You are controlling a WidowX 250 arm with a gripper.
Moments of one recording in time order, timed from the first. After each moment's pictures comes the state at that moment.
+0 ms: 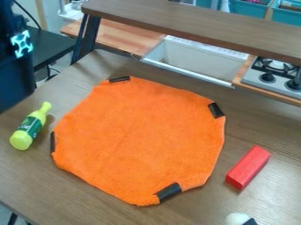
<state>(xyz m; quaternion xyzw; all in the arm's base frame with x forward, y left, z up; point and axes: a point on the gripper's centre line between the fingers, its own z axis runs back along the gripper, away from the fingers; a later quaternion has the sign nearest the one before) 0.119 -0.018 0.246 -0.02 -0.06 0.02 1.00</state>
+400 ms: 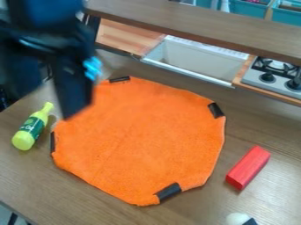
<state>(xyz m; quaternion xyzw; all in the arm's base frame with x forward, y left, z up) 0.167 -0.028 0.207 -0.04 -0.04 -0.03 1.00</state>
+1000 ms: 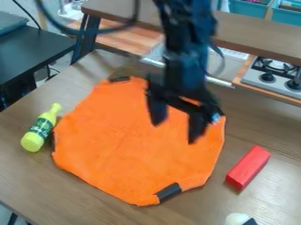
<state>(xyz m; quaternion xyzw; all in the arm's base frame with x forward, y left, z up) 0.297 -0.087 0.100 -0.05 -0.04 -0.10 0.99</state>
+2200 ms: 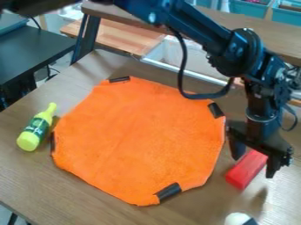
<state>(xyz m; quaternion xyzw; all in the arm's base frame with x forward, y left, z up) 0.389 -0.182 0.006 -0.07 -0.11 -0.14 0.98</state>
